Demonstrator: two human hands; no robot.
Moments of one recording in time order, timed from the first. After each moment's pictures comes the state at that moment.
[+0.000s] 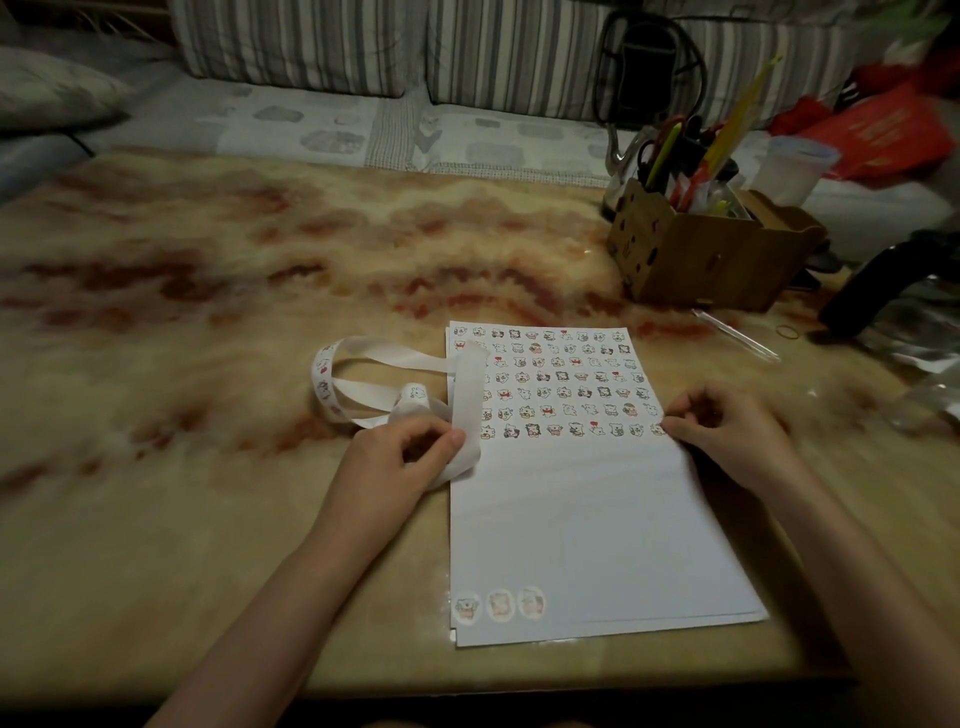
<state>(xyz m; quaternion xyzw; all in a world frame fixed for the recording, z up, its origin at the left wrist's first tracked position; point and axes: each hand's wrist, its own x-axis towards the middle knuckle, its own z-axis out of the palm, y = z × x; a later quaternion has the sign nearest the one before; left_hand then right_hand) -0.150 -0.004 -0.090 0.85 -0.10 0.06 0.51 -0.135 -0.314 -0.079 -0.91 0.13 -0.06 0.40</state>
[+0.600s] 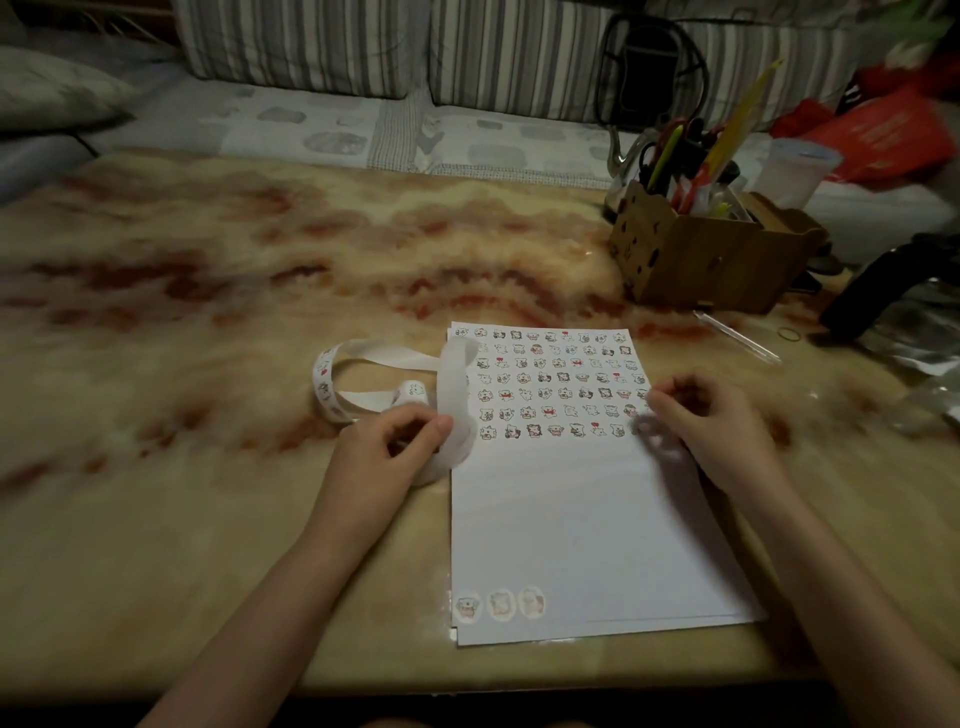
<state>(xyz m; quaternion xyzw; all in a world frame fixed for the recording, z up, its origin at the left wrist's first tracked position) -0.149 0.000 -0.090 0.81 -0.08 0.08 0.57 -0.137 -0.285 -0.074 -0.84 0.10 -0.13 0.52</state>
